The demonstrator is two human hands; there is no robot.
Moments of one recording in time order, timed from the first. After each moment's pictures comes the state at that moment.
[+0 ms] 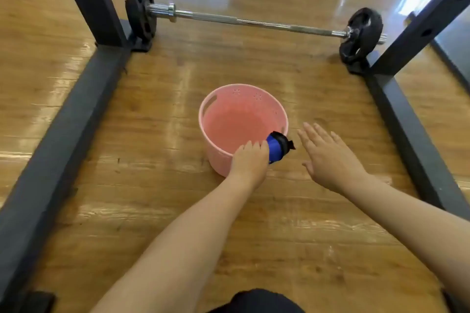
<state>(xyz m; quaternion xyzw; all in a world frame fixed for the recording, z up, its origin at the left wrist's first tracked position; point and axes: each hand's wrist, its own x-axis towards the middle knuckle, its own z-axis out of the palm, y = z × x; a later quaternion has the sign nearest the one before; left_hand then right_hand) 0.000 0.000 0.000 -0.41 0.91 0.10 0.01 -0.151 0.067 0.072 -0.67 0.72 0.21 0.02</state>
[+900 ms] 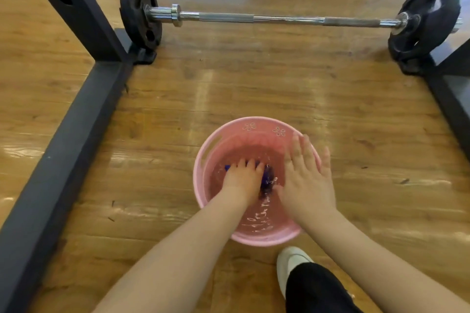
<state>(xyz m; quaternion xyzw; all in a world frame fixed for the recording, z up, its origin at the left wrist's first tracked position) -0.020 -0.134 -0.063 -0.42 0.87 0.12 0.21 -0.128 -0.063 -0.015 -0.64 0.75 0.12 0.06</state>
